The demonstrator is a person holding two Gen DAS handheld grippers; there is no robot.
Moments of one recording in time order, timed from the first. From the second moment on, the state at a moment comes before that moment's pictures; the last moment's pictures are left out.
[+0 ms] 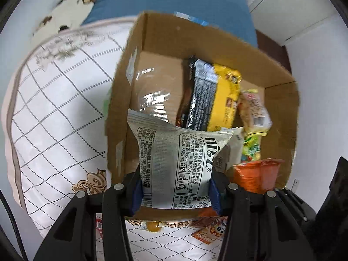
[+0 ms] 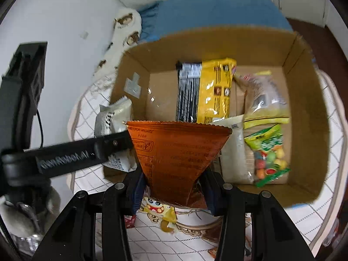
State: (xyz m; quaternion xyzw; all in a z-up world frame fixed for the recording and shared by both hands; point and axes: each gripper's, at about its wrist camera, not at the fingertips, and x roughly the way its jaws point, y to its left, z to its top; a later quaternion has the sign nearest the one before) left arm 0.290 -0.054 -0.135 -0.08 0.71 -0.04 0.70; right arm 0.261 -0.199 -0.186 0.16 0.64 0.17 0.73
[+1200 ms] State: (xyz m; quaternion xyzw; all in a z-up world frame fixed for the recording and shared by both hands) left arm 0.225 -0.078 -0.118 0.01 0.64 -0.01 0.77; right arm 0.234 -0.247 -0.183 0.08 0.62 0.07 0.77
